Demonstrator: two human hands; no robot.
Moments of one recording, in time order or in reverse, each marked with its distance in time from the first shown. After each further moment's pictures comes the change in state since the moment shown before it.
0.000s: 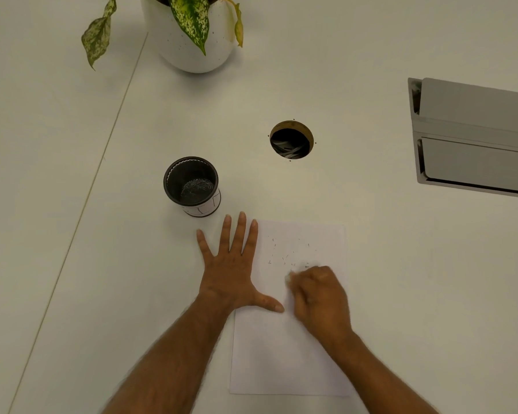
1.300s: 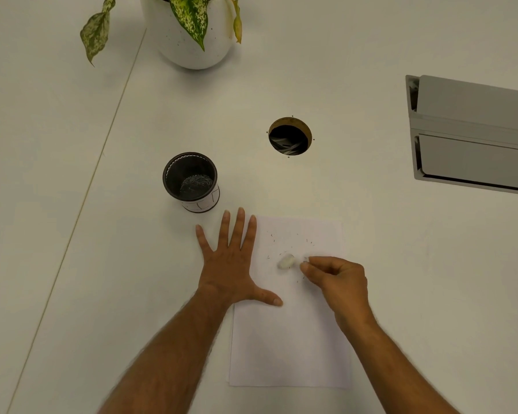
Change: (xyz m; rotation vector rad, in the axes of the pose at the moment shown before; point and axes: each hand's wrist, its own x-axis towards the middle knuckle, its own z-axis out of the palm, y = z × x) left_hand 0.000 0.000 0.000 -0.010 0.003 0.002; right_hand 0.021 -0.007 -0.040 0.628 -0.065 0.823
